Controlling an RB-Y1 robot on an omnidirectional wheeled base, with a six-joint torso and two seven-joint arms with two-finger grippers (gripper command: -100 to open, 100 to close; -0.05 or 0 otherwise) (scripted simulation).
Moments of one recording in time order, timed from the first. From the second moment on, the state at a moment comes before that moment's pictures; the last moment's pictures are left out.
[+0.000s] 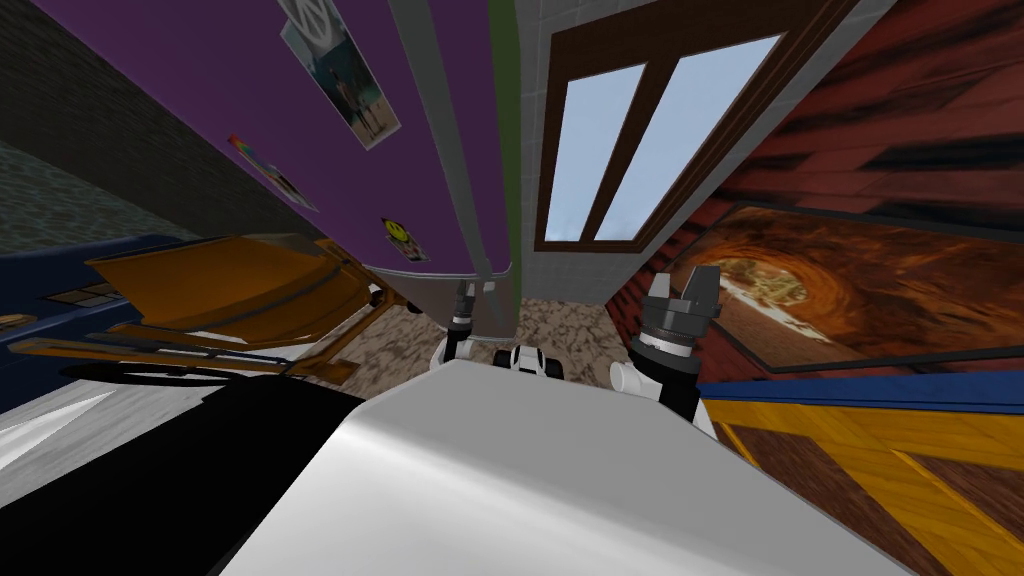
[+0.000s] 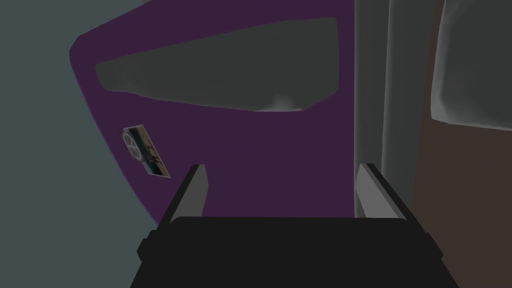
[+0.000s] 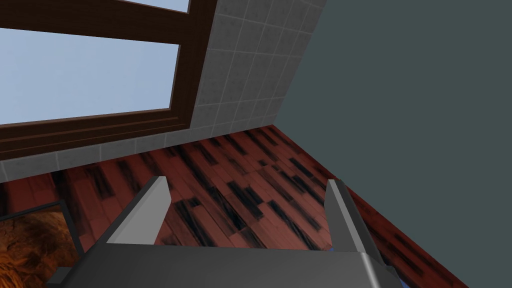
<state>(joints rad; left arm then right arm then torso) 0.38 0.13 0.02 -1.78 -0.05 -0.79 0.00 0.52 0.00 -0.06 -2.25 0.05 -0.62 0.09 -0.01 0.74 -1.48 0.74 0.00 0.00</state>
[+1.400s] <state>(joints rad) 0.35 0.03 0.05 -1.73 -0.04 -0.82 -0.01 0.51 0.00 -0.06 -2.25 0.05 -0.62 0.09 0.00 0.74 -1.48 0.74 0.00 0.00</state>
